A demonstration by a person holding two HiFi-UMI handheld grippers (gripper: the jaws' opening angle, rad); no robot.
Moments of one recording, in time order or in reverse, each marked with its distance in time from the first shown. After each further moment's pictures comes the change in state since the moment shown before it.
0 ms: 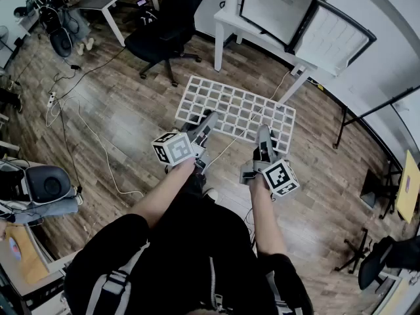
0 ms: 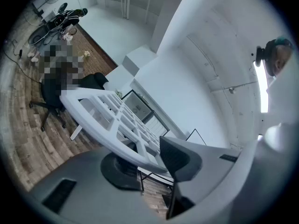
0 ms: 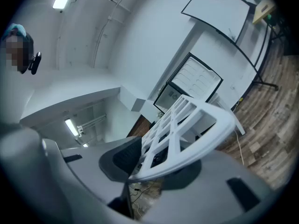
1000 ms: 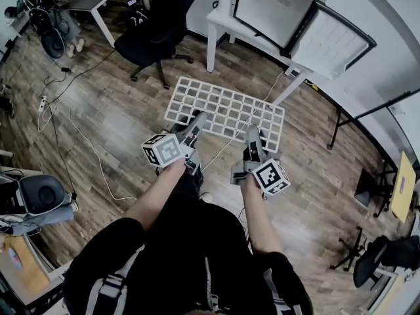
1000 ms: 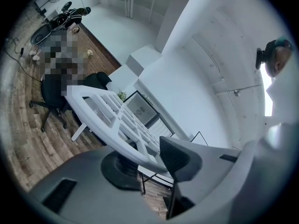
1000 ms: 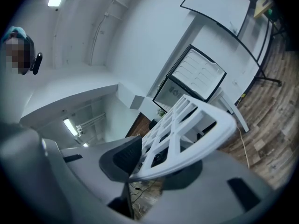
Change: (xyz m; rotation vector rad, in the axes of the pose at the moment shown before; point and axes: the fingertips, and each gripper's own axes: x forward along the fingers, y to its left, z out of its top) left arm 0.029 0.045 0.029 -0.024 0.000 0.022; right arm 0.058 -0.005 -0.014 0.013 0.032 -0.003
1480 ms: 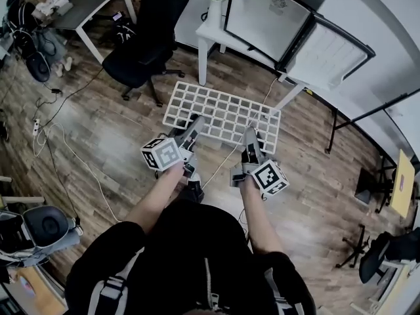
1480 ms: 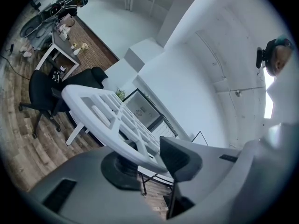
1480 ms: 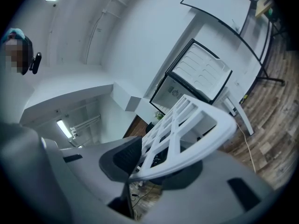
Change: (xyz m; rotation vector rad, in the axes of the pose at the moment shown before) left arm 0.094 0.052 0.058 -0.001 0.056 -0.039; right arm 0.110 -0.013 0.020 0.017 -0.027 -0.024
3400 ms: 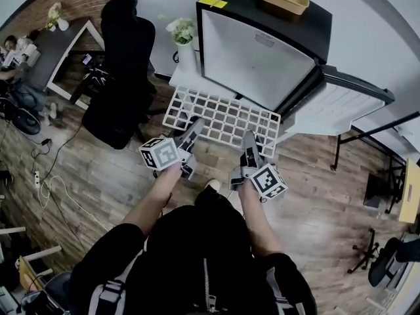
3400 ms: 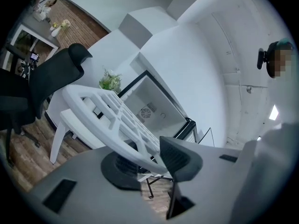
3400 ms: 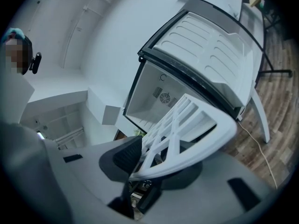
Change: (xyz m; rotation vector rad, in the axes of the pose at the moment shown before) left arm 0.342 0.127 0.108 0.022 0.176 -0.059; right arm 0.300 -0.118 0.127 0.075 -0.108 -0.099
